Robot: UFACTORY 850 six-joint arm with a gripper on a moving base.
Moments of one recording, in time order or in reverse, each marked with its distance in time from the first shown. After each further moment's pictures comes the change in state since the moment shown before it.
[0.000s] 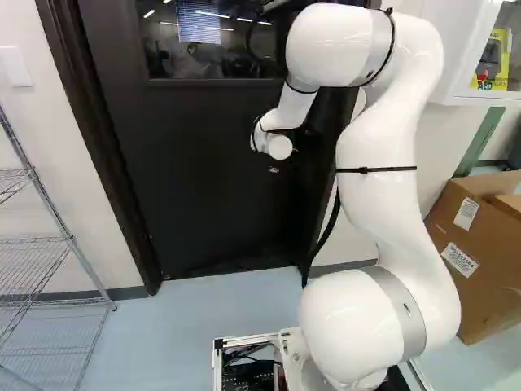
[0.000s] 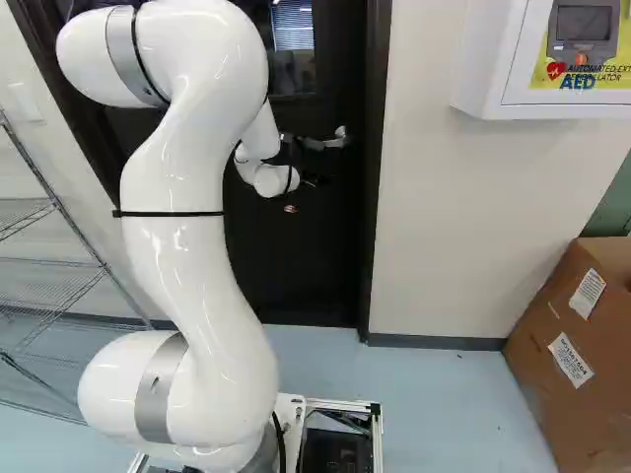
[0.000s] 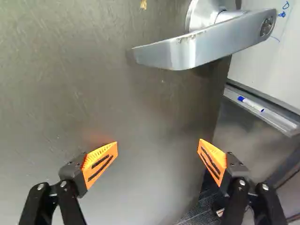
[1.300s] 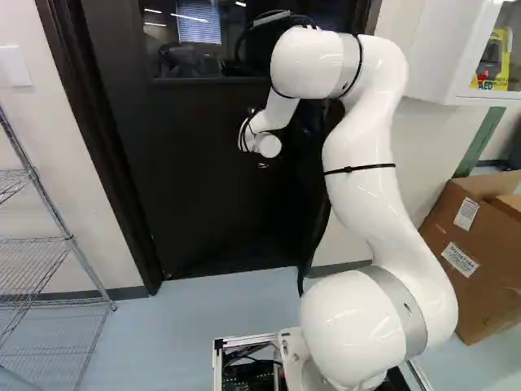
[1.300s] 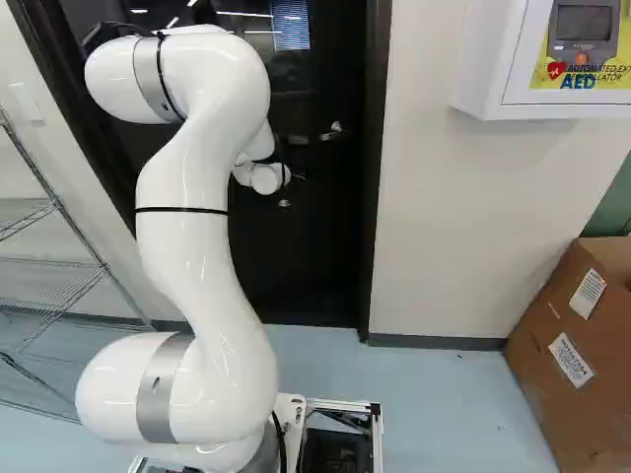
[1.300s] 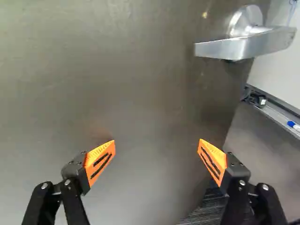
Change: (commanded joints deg) arm 3.5 -5.1 -6.9 -12.2 0.0 0.0
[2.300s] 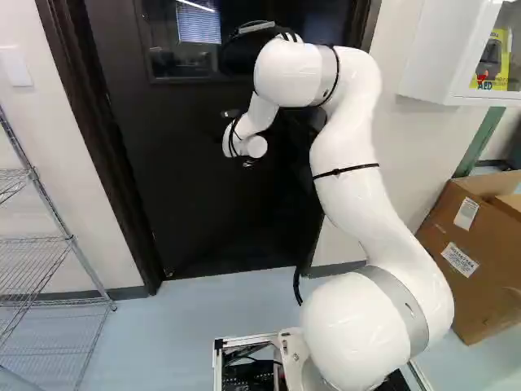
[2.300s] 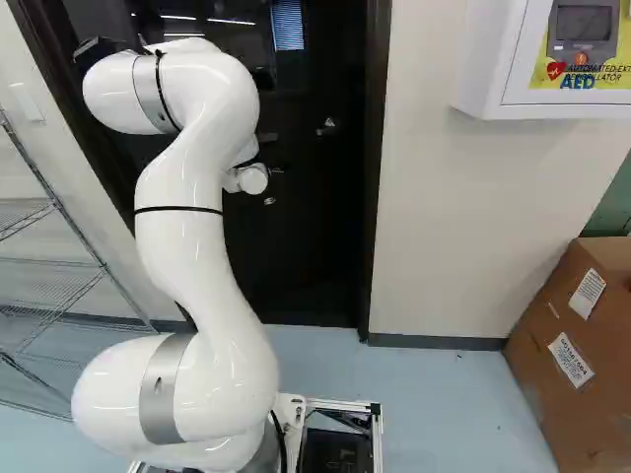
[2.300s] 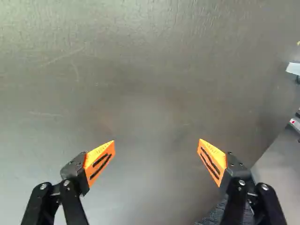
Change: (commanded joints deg) arm 5.3 -5.3 -7.2 -12.7 0.0 0.0
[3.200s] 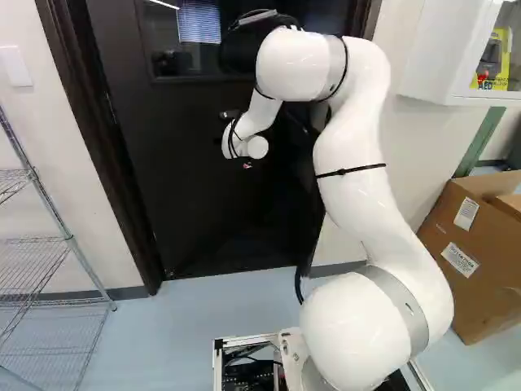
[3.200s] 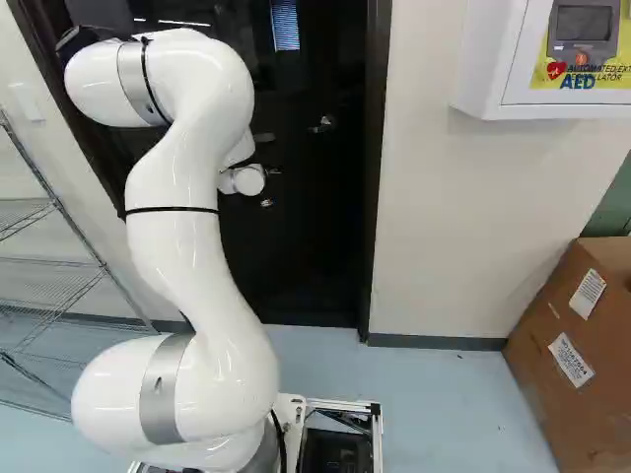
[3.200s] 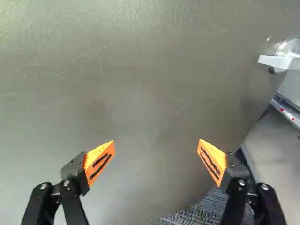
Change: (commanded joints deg) arm -0.1 5.2 7.1 0.0 0.0 0.0
